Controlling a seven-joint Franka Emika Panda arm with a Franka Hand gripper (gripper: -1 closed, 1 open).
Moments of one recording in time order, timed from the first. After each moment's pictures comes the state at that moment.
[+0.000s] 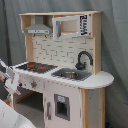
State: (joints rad) arm -0.43 -0.69 1.31 -2.25 -0.01 2.09 -0.56
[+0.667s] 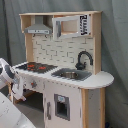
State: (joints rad) arm -0.43 -0.60 1.30 -2.37 -0.01 2.26 -0.60
